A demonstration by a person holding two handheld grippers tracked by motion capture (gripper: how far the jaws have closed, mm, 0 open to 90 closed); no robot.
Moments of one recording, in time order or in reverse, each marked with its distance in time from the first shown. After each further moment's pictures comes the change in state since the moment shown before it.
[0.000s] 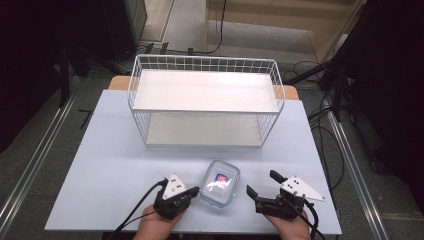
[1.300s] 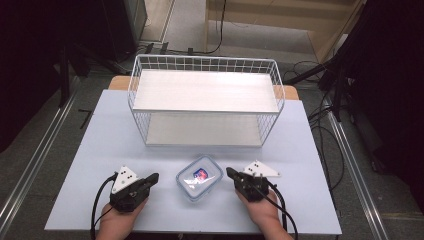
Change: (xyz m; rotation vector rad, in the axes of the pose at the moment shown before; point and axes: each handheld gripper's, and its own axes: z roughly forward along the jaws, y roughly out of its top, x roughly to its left) left arm 0.077 -0.019 -0.080 -0.114 0.234 -0.146; right arm 0.025 0.008 0.088 0.151 0.054 -0.065
